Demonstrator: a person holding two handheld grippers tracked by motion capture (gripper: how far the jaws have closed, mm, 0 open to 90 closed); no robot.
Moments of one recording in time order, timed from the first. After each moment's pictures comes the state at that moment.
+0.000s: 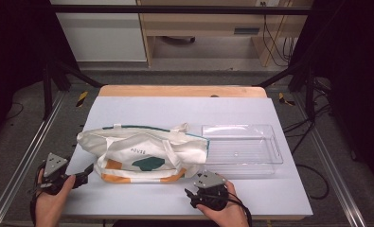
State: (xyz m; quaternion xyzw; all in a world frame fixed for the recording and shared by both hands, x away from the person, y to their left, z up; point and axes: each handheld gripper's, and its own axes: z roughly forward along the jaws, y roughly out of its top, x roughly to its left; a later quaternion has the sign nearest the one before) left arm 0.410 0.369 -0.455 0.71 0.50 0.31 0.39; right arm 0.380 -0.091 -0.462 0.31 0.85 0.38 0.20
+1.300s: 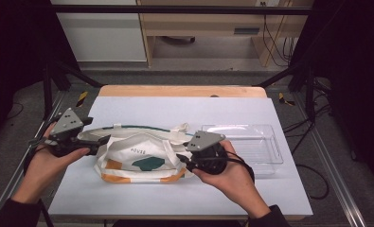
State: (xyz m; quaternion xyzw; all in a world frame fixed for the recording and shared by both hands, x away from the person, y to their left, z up) left arm 0.459 0.298 -0.311 0.82 0.30 0.28 0.39; right arm 0.419 -0.074 -0.323 0.21 0.86 0.41 0.21
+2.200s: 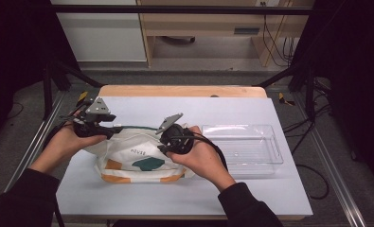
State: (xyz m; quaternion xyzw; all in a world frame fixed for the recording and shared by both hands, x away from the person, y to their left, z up) left arm 0.520 0.271 -0.321 0.89 0.26 0.22 0.30; right arm 0.480 -0.004 -0.342 0.22 0.91 0.34 0.14
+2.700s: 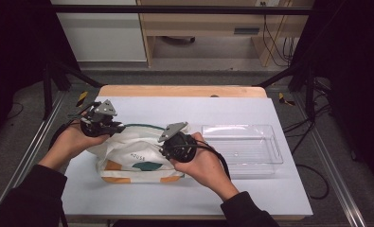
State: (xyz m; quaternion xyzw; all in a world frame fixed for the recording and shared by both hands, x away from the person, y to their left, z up) left arm 0.528 0.259 -0.327 0.91 0.26 0.18 0.28; right arm 0.461 -0.012 -0.348 0.20 0.90 0.36 0.14
